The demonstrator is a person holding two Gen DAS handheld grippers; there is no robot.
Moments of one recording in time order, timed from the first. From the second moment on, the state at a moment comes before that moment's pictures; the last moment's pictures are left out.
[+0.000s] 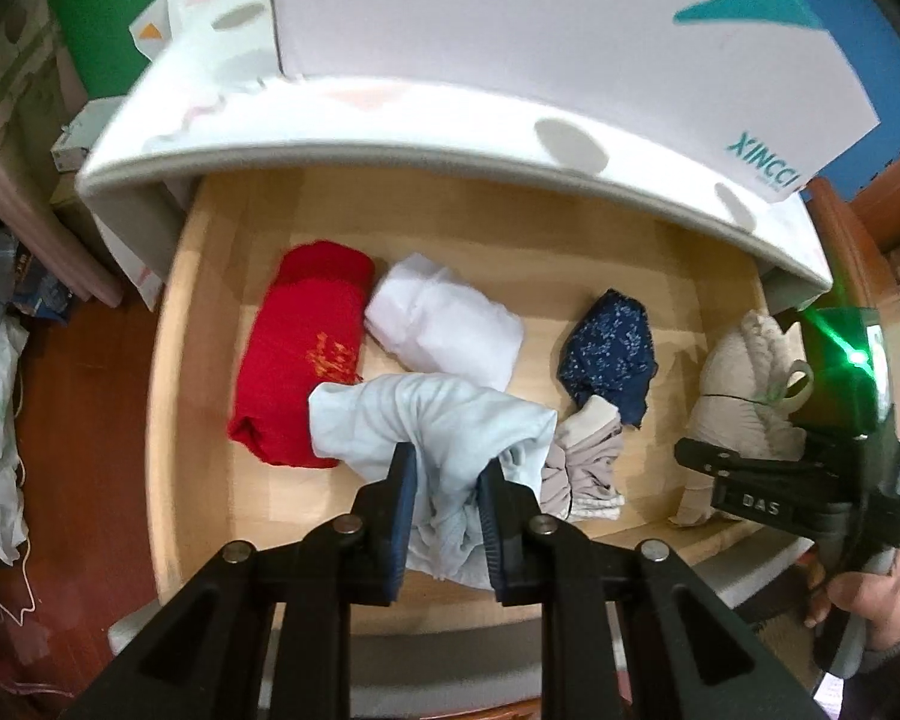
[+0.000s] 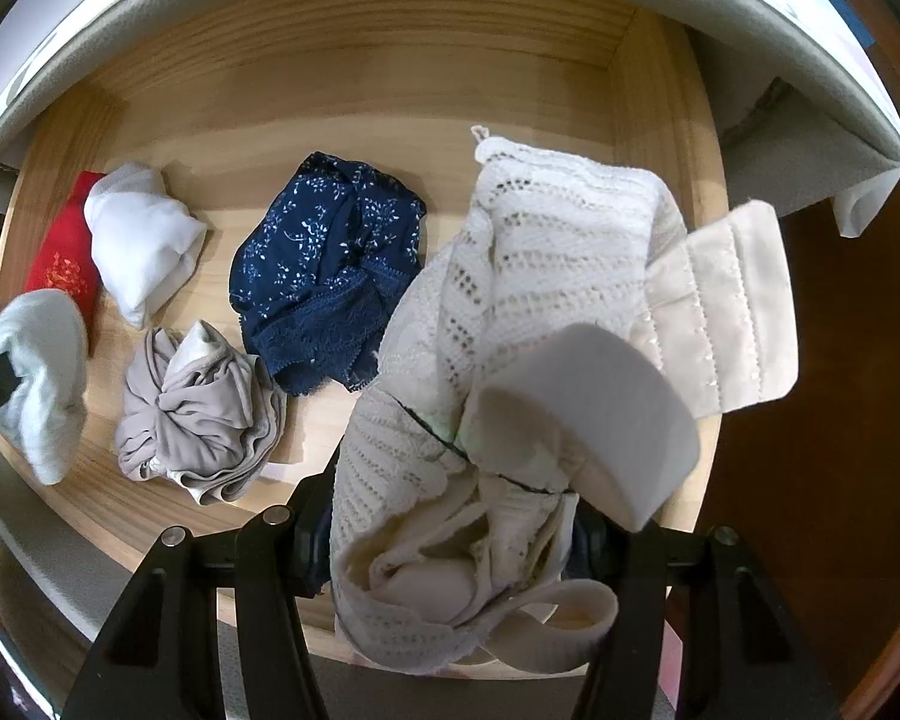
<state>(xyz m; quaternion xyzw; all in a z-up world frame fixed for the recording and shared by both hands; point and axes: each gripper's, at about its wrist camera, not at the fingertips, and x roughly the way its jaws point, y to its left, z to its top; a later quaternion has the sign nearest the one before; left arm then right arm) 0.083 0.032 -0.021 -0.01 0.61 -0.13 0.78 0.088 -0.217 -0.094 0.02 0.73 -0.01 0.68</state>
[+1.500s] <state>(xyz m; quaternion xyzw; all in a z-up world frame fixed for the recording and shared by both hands) 0.231 -0.038 0.157 0.04 0.48 -0.15 0.86 0.094 -0.207 -0.095 0.04 0.73 0.00 0.68</state>
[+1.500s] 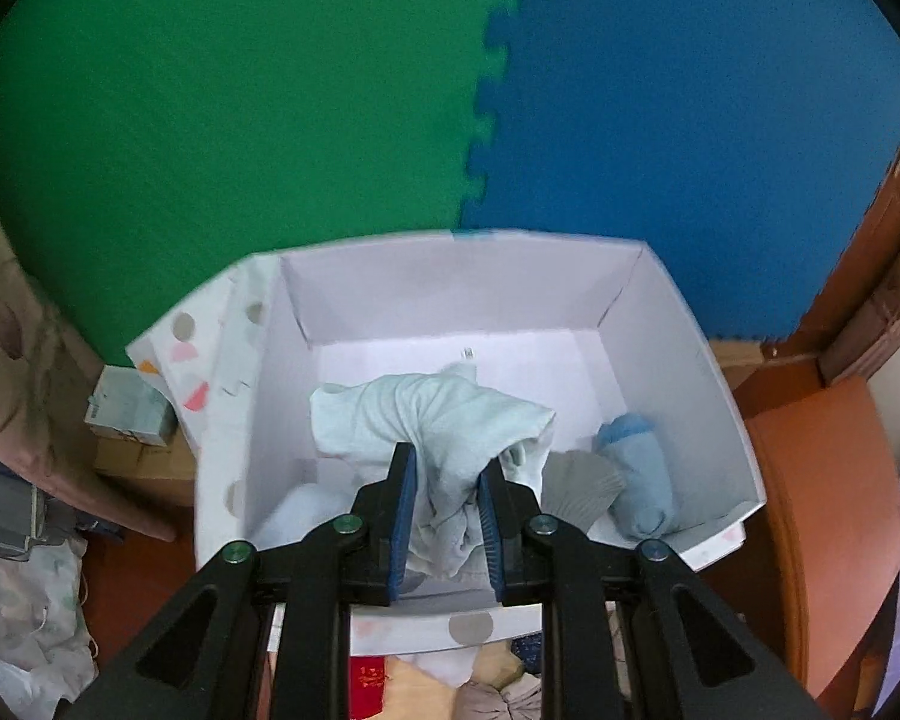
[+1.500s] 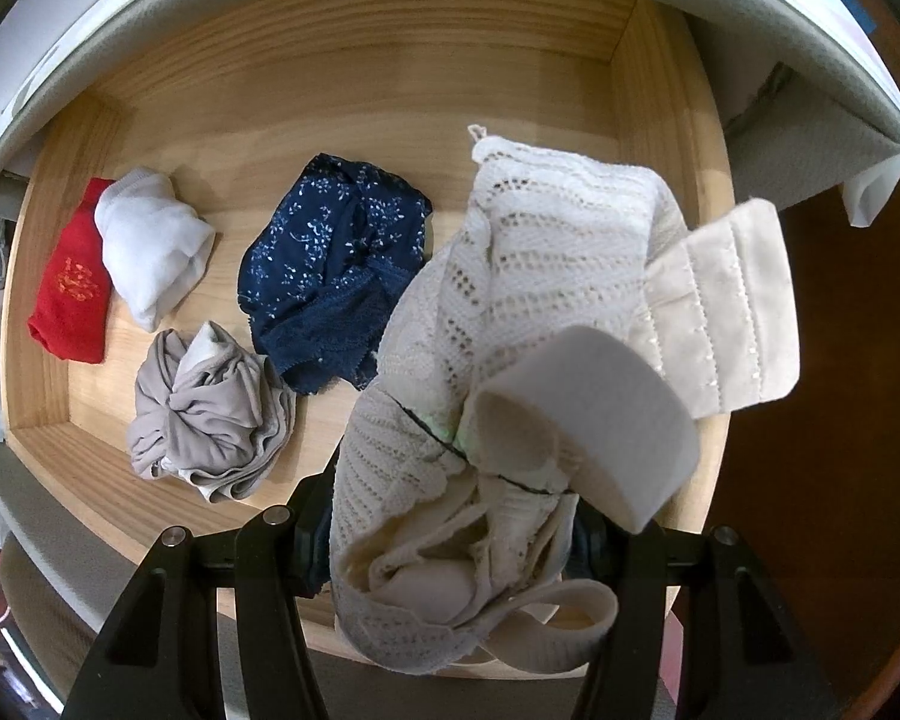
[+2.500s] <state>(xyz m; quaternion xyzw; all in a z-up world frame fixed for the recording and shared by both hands) 0.173 0.002 0.173 0.06 0.47 -0.13 0.87 0.094 -0.203 -0.101 0.02 0.73 -0.01 0.68</state>
